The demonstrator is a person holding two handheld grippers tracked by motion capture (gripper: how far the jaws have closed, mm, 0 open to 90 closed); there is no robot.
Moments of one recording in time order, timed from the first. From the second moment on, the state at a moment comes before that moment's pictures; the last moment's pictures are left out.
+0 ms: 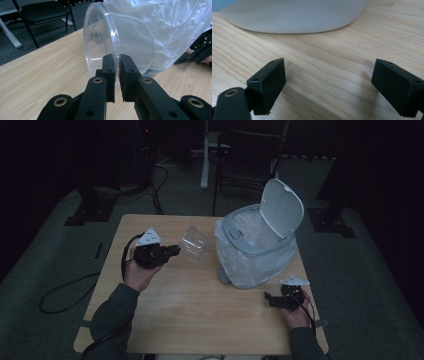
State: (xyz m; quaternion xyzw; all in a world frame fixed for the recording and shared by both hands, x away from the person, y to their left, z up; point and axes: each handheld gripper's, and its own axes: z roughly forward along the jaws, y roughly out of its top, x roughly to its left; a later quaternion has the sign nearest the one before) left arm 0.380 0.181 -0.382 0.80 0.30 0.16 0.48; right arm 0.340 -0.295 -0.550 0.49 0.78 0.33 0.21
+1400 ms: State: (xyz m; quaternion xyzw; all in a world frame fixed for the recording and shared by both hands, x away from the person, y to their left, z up) left arm 0.407 0.163 -0.292 0.78 0.27 0.22 0.52; right arm 0.340 -0.295 -0.550 0.49 0.78 0.33 0.21
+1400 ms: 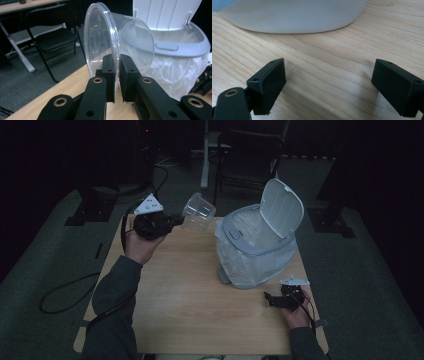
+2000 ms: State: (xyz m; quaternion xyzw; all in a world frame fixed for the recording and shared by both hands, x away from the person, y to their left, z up) left arm 0.418 0.121 -0.259 0.79 0.23 0.20 0.54; right arm 0.340 -0.295 -0.550 0.49 0.78 0.33 0.21
